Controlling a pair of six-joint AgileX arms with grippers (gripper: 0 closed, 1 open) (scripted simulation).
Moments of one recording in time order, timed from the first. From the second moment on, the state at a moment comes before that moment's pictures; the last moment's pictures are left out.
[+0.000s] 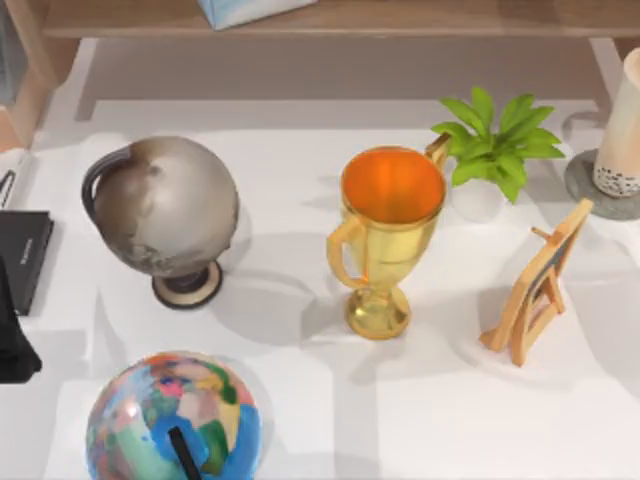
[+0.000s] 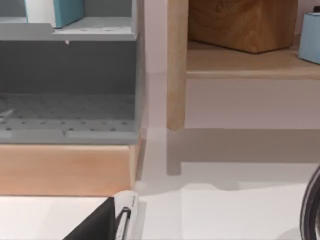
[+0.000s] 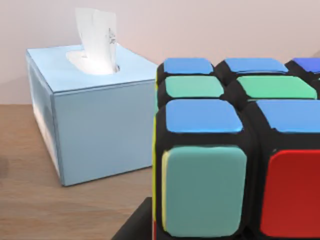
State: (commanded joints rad) left arm 0.00 0.00 0.00 0.00 0.00 0.00; right arm 0.27 1.94 1.90 0.03 0.30 0.01
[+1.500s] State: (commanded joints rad) left arm 0.00 0.00 0.00 0.00 0.00 0.00; right arm 0.27 1.94 1.90 0.03 0.30 0.01
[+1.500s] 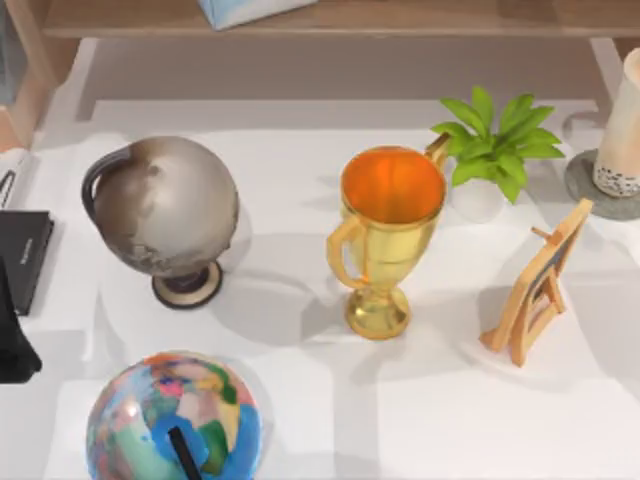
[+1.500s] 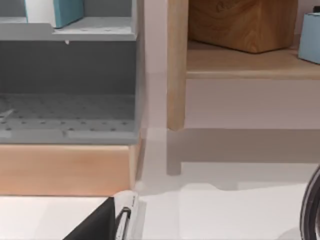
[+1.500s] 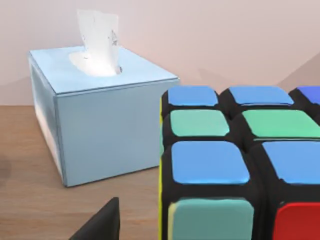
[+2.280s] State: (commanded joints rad) left arm 0.00 0.00 0.00 0.00 0.00 0.00; right arm 0.28 1.82 1.74 0.07 0.31 0.02
